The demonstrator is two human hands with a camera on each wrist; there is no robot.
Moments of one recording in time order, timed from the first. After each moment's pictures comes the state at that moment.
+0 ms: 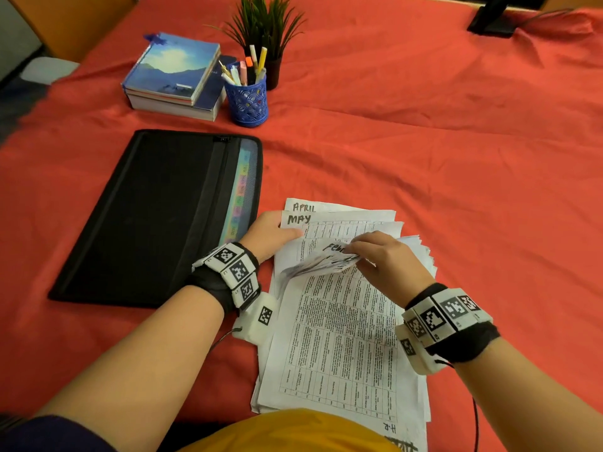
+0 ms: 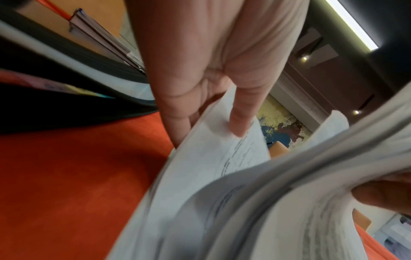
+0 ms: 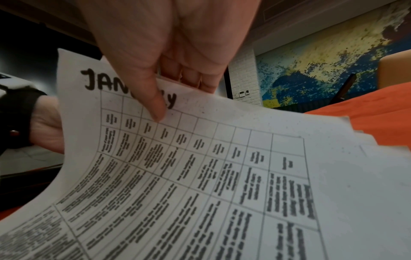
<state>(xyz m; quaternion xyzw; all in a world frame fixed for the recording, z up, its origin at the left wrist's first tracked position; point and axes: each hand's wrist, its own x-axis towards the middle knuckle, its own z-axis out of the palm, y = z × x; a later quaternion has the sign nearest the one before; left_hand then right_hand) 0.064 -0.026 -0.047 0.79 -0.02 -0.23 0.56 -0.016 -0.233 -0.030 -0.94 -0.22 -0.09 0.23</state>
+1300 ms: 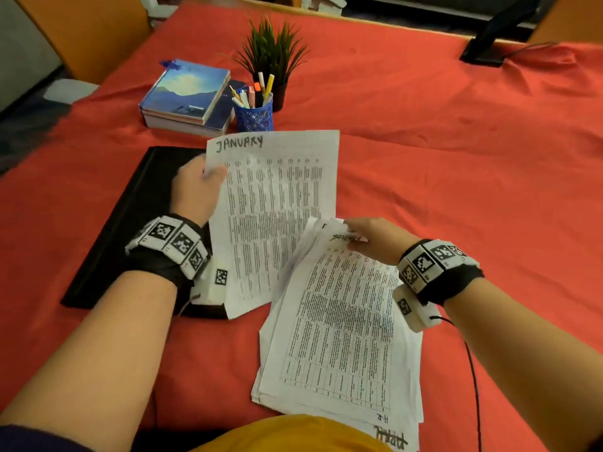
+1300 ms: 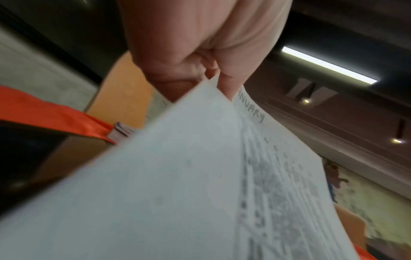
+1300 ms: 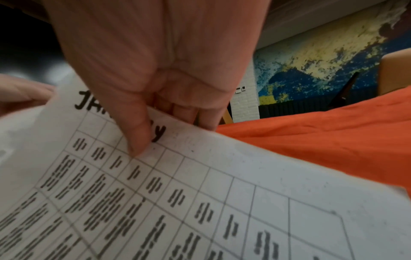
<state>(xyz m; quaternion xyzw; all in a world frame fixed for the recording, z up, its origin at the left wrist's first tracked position) 0.112 0.055 0.016 0.86 0.08 0.05 0.50 0.044 -0.232 0.003 -0.96 -0.14 0.19 0.15</state>
